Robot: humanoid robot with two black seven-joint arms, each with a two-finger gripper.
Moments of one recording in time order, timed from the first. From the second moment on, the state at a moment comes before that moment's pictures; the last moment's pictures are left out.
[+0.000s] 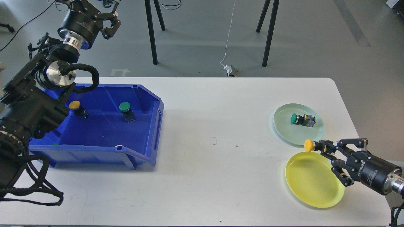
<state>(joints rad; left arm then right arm) -0.95 0.30 -0.92 -0.59 0.04 -0.38 -0.21 -0.04 -0.91 0.88 1.39 -0.20 0.35 0.04</state>
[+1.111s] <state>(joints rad) -0.97 0.30 -0.91 -0.60 0.04 -0.37 -0.21 -0.03 -0.85 0.78 1.31 -0.20 0.36 0.02</state>
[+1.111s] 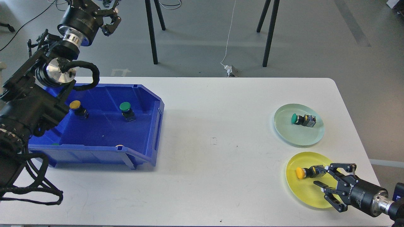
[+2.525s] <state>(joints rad) -0.98 0.27 -0.99 -0.59 -0.01 -0.38 -0.20 0.89 -0.37 1.29 0.58 -0.11 0.49 0.03</state>
